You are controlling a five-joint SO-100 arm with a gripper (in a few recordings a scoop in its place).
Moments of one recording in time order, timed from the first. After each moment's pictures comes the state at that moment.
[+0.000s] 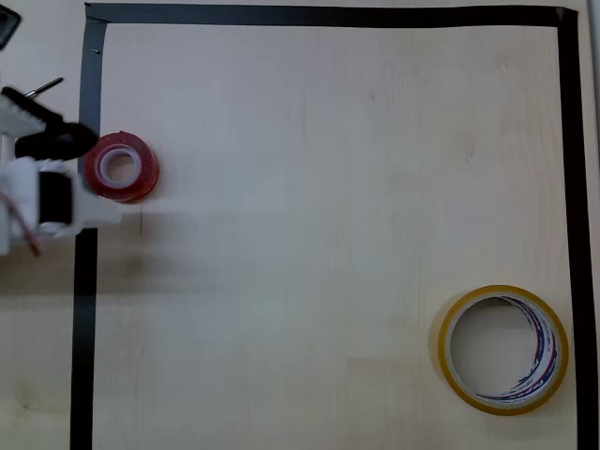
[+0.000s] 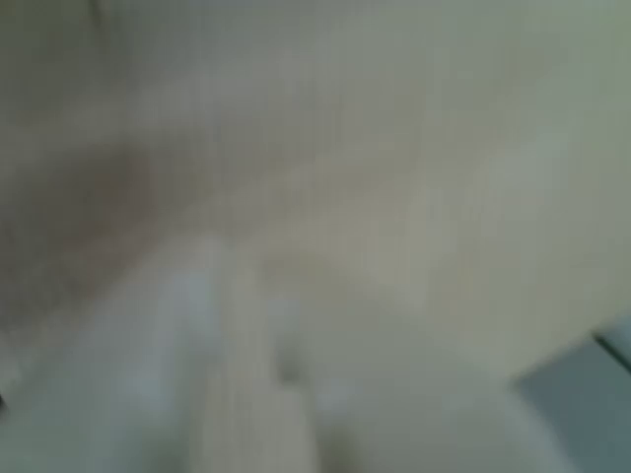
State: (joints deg) arm -4.7 151.3 151.3 62.5 0.0
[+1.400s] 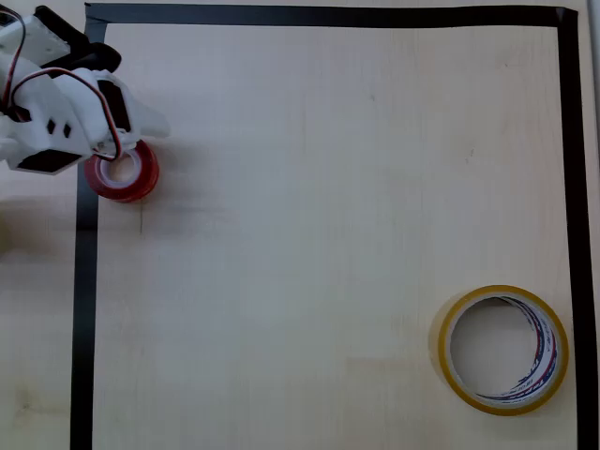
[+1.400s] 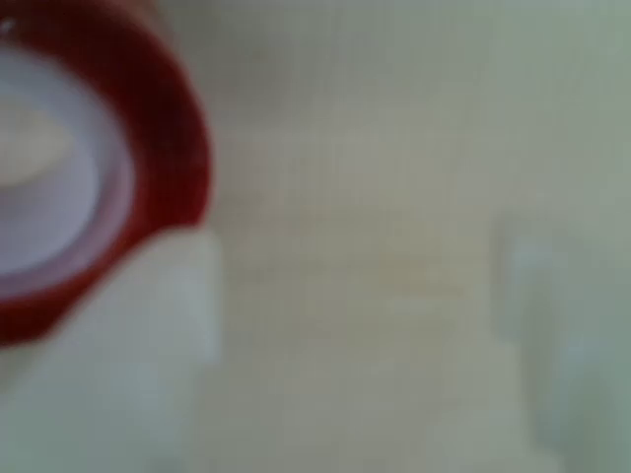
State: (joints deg) arm -23.4 119.3 132.7 59.5 7.6
